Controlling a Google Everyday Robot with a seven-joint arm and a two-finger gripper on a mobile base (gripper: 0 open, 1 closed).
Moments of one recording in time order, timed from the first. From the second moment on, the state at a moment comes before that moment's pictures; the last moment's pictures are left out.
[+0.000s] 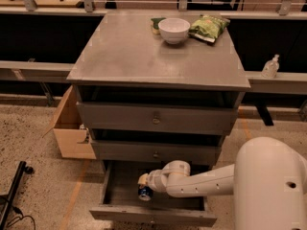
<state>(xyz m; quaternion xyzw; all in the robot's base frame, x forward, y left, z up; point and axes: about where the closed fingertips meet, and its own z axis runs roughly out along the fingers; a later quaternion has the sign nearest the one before) 0.576 0.032 0.314 -0.94 0.10 -0.15 0.28</state>
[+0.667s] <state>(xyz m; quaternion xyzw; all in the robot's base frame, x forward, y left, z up) 0.605 0.040 0.227 -0.94 0.09 -0.16 0.27</state>
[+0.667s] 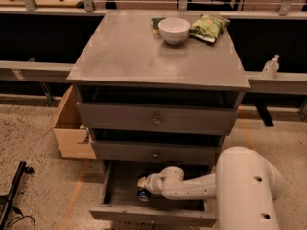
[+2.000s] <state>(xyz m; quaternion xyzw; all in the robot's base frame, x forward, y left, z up) 0.612 0.037 0.169 -0.96 0.09 -0.17 0.22</state>
